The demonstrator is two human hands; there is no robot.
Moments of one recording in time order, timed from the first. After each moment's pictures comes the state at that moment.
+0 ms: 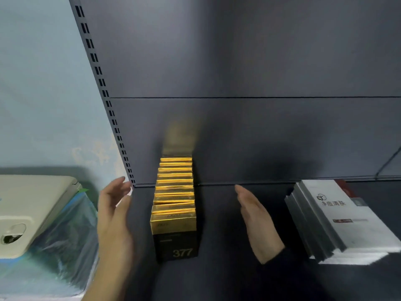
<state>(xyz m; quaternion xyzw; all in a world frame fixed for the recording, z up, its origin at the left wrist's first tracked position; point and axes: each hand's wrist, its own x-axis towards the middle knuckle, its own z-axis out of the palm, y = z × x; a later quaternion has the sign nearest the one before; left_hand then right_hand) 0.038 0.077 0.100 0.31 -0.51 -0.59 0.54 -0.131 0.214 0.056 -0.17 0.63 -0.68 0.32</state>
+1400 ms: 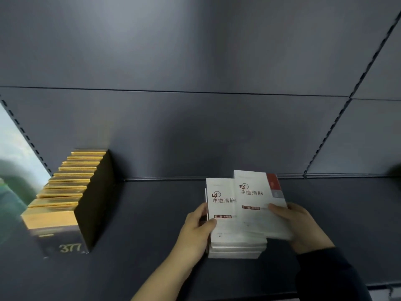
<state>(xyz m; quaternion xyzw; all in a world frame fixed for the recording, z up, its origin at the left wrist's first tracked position) -0.181 0.296 0.034 0.27 -0.68 -0.67 0.13 -0.347 0.455 0.059 -0.04 0.68 -0.66 0.31</state>
